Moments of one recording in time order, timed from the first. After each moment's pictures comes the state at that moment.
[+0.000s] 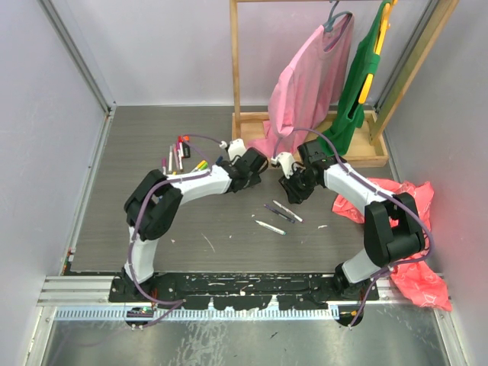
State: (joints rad) left arm -0.82 2.04 1.43 -0.32 -0.44 -1.04; right arm 0.33 1.54 1.01 -0.64 -0.32 -0.49
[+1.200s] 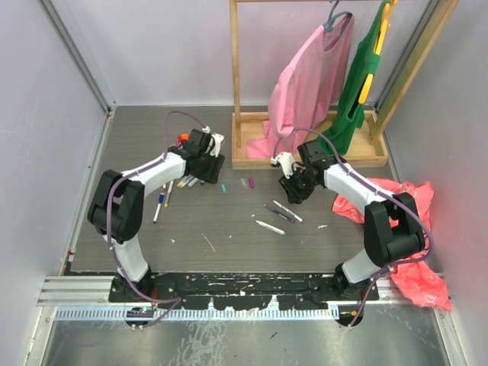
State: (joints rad) left arm -0.46 1.80 1.24 -0.40 0.03 -0.03; right arm 0.33 1.54 1.01 -0.64 -0.33 -0.49
